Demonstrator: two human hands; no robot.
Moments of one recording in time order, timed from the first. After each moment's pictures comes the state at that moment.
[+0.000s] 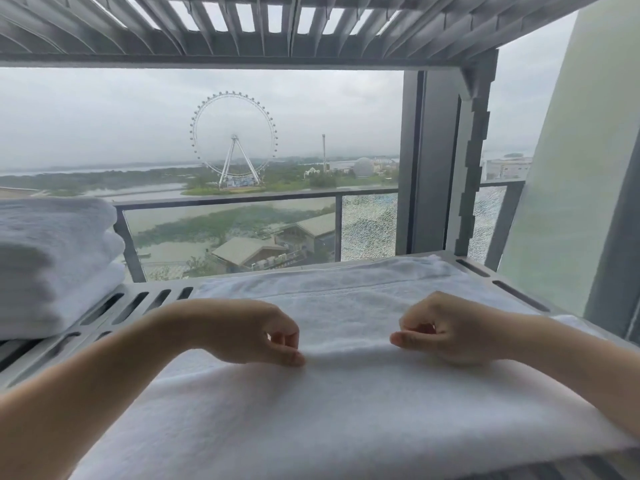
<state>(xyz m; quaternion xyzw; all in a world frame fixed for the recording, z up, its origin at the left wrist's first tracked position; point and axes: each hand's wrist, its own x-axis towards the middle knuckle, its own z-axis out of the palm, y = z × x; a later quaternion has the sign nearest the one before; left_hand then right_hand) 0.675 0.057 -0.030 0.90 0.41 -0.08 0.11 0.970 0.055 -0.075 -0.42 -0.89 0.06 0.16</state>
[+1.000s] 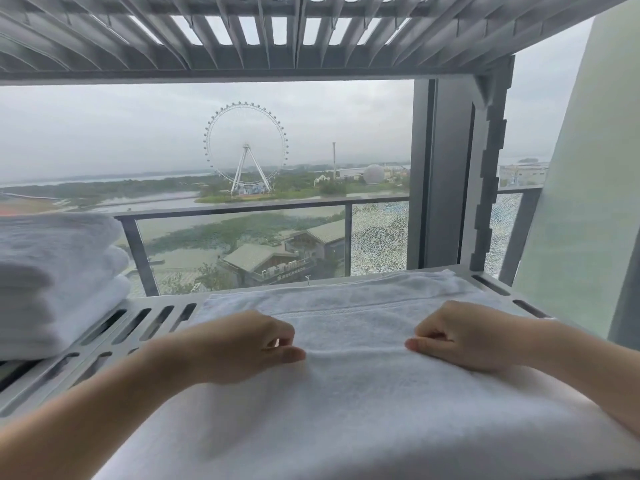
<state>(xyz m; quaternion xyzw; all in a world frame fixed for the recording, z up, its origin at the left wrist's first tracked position) 0.664 0.079 -0.044 0.88 0.48 0.00 0.00 0.983 0.088 -0.071 -0.50 -0.86 -0.01 0.06</state>
